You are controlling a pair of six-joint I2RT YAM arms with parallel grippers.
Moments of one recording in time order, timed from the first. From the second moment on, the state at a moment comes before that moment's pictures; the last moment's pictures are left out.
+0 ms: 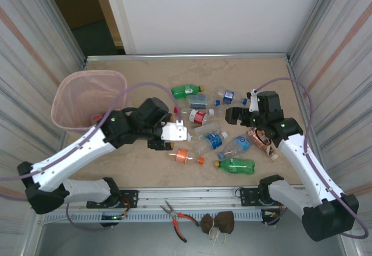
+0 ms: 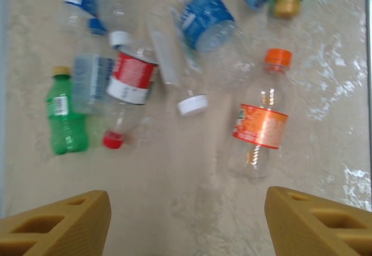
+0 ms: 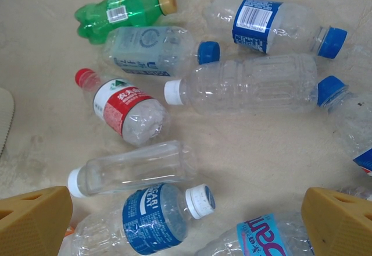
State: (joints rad) left arm -0.98 1.20 1.29 -1.04 -0.04 0.73; right arm 0.29 0.96 0.88 -0.66 -0.15 0.33
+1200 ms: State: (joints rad) left arm -1.05 1.66 0.98 -0.65 0.00 0.83; right arm 0.29 0.88 0.88 -0.69 -0.13 0.30
